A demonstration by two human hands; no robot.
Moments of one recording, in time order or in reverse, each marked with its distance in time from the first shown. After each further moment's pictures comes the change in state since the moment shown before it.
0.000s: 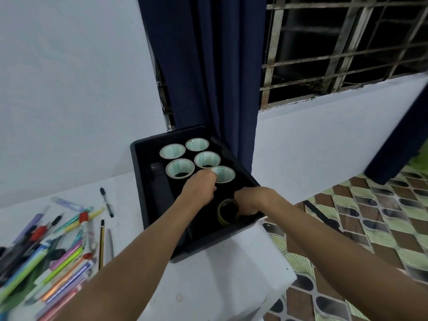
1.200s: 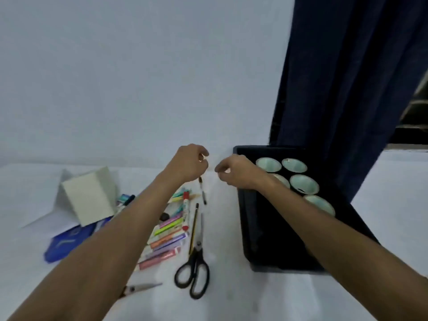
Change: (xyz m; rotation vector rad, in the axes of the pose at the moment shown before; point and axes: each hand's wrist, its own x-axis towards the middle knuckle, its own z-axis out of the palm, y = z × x) left_hand -0.137 -0.184 -0.134 -0.251 0.325 -0.500; right_hand 0.037 -0.206 -0.105 0.426 0.430 -0.610
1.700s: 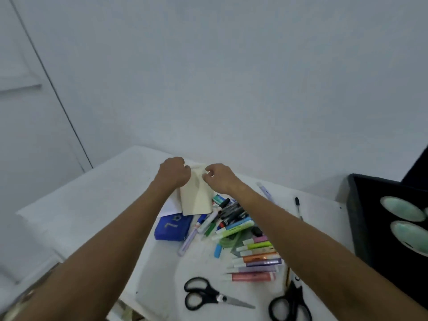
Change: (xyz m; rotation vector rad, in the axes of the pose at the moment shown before) left_hand -0.090 -0.228 -0.121 0.180 0.164 -0.675; right_hand 0.141 -0.206 0.180 0.224 -0.216 -0.165
